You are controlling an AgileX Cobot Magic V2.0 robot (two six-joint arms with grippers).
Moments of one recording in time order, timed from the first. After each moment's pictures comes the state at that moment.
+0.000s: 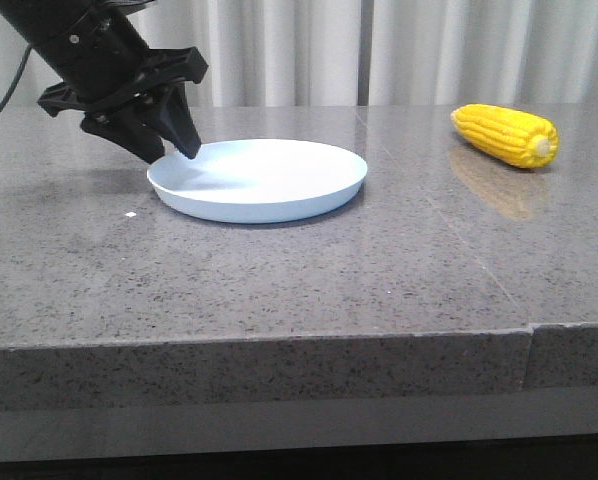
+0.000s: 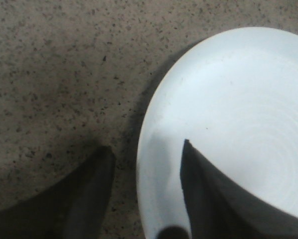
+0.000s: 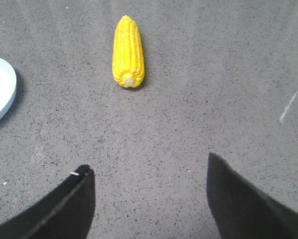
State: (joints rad) left arm -0.27 1.88 -1.48 -0.50 0.71 0.34; right arm 0.06 0.62 -0.69 -0.02 0.60 0.08
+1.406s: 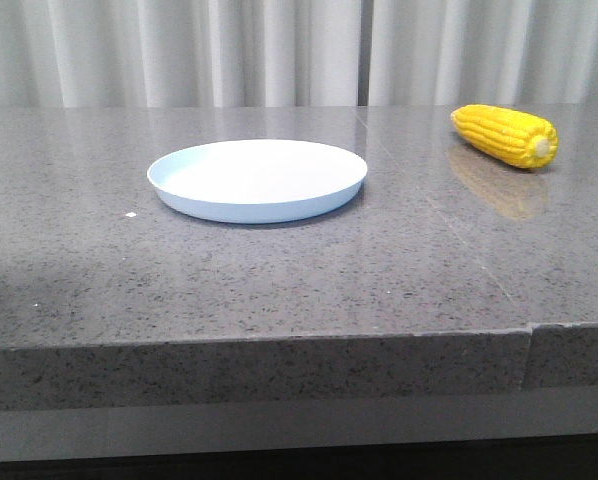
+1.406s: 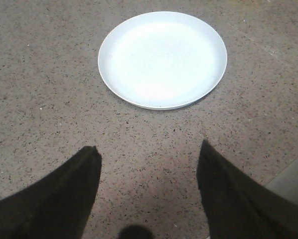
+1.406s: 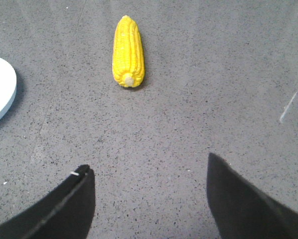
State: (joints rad) left arm -0.56 0.90 -0.91 0.03 0.72 0.02; right arm 0.06 0.62 -0.69 -0.02 0.60 0.08
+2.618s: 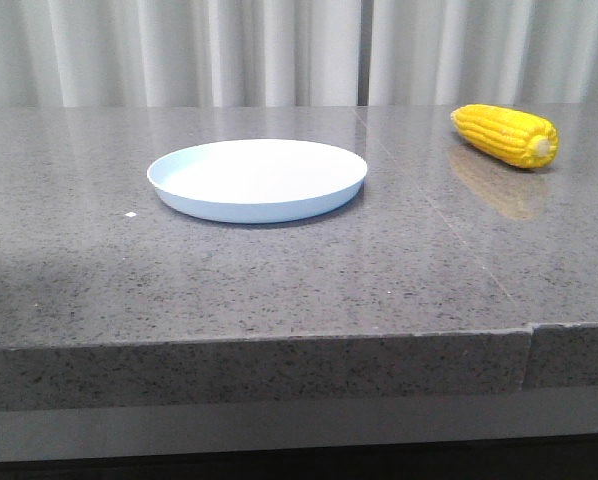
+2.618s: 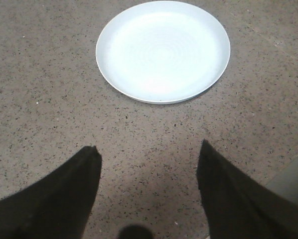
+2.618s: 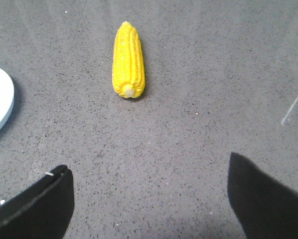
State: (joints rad) left arm -0.56 0.93 -0.90 0.03 0.72 0.02; right arm 0.06 0.79 -0.80 -0.02 0.60 0.08
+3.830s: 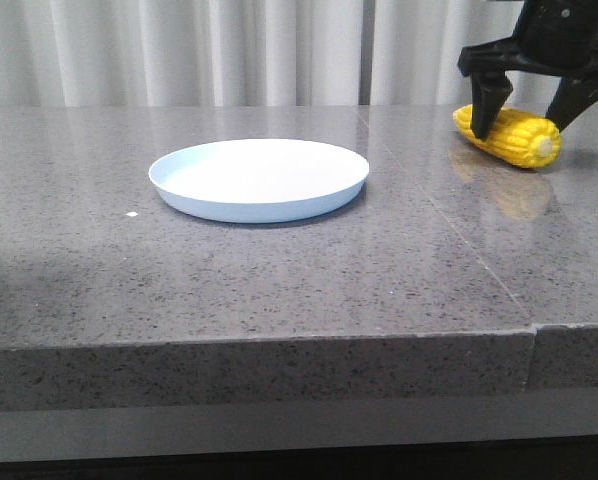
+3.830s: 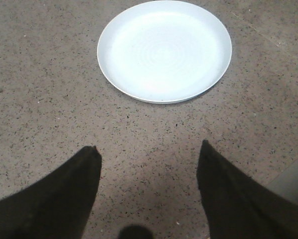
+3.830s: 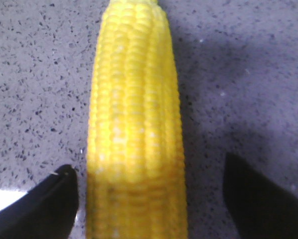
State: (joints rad) left arm -0.56 0.93 -0.90 0.03 0.72 0.02; right arm 0.08 2.04 -1.81 0.01 0.87 0.02
